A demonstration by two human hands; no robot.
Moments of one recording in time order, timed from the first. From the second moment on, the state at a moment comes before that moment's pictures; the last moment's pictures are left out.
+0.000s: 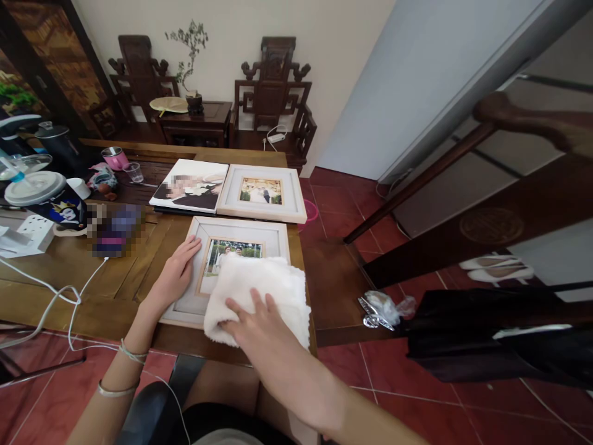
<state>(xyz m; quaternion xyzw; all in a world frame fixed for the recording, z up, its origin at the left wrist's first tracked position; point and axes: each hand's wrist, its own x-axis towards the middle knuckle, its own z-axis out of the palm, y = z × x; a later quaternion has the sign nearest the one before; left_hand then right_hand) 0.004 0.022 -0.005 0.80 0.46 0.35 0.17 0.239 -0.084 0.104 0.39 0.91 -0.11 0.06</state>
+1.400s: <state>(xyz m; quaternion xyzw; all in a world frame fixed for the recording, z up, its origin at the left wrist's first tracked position) 0.004 0.021 -0.001 0.80 0.46 0.35 0.16 0.208 -0.062 0.105 0.31 0.92 -0.23 0.05</state>
